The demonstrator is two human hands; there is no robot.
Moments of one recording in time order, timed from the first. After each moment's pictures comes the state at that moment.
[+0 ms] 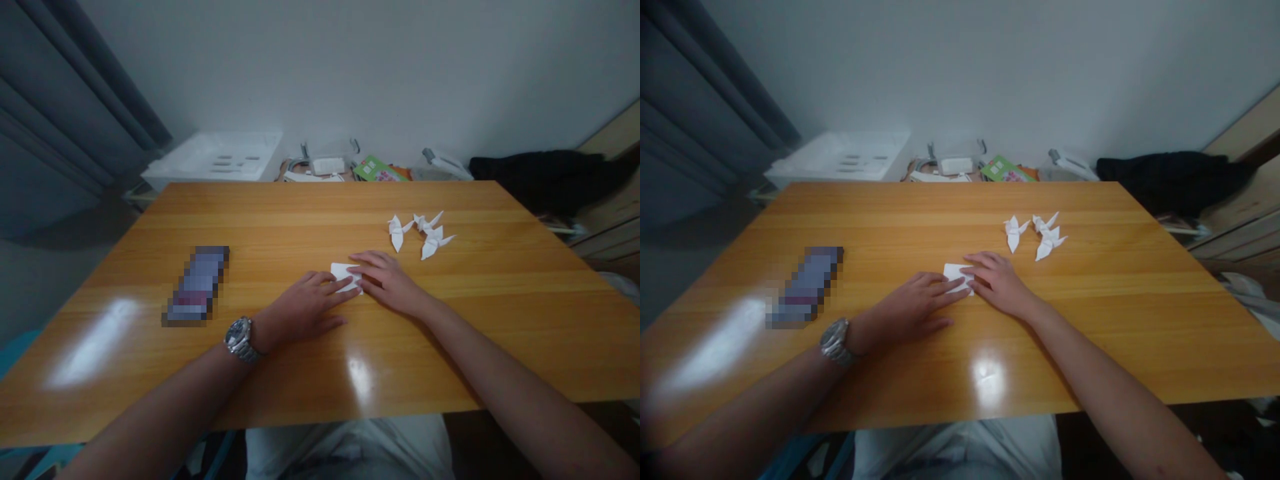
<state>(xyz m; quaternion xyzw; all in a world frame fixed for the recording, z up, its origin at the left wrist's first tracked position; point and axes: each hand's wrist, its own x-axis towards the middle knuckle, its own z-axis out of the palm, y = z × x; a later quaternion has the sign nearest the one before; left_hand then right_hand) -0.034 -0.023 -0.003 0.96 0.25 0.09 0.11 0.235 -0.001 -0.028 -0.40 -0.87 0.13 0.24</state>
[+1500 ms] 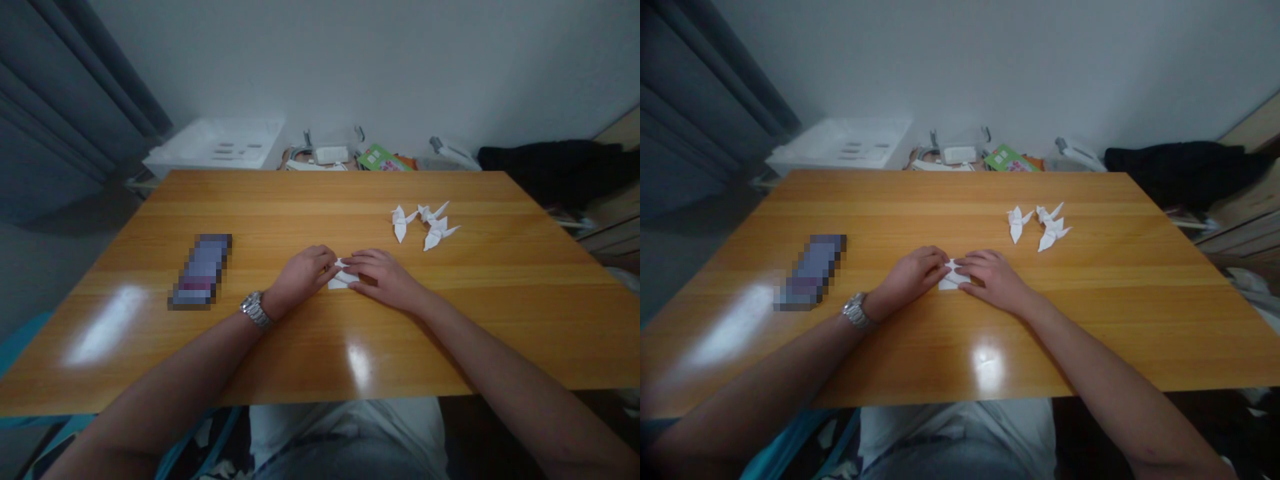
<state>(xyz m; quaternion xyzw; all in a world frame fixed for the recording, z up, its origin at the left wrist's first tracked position) -0.025 0.004 -0.010 0.88 0.38 0.23 0.16 0.222 -0.010 -0.021 -0.35 -0.90 0.14 0.22</state>
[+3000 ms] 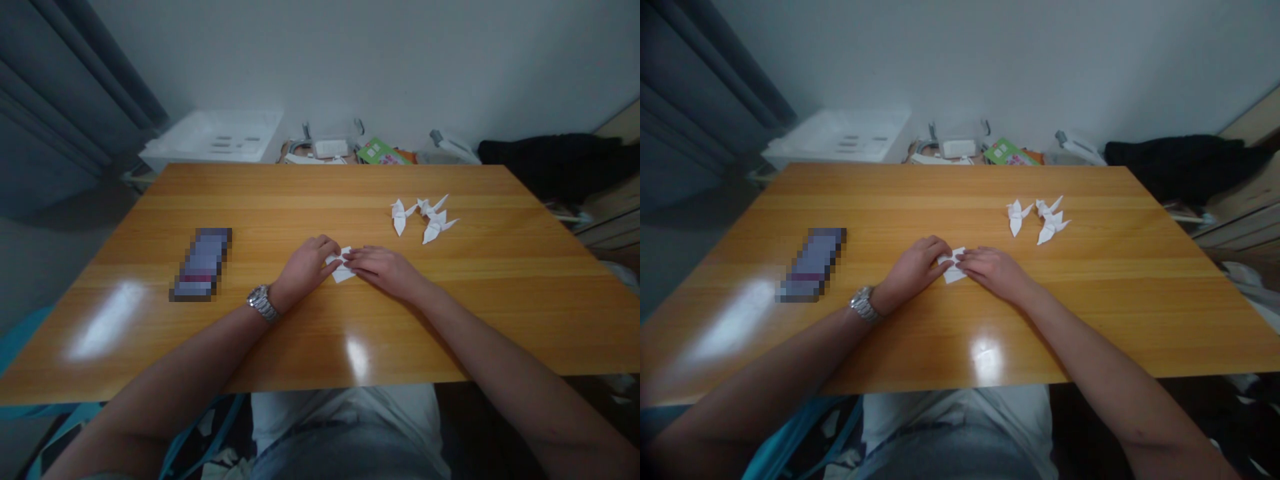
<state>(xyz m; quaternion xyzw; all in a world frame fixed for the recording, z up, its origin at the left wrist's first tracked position) -0.019 0.003 -0.014 0.88 0.40 0.24 0.13 0.226 -0.005 -0.026 -0.31 -0.91 0.12 0.23</state>
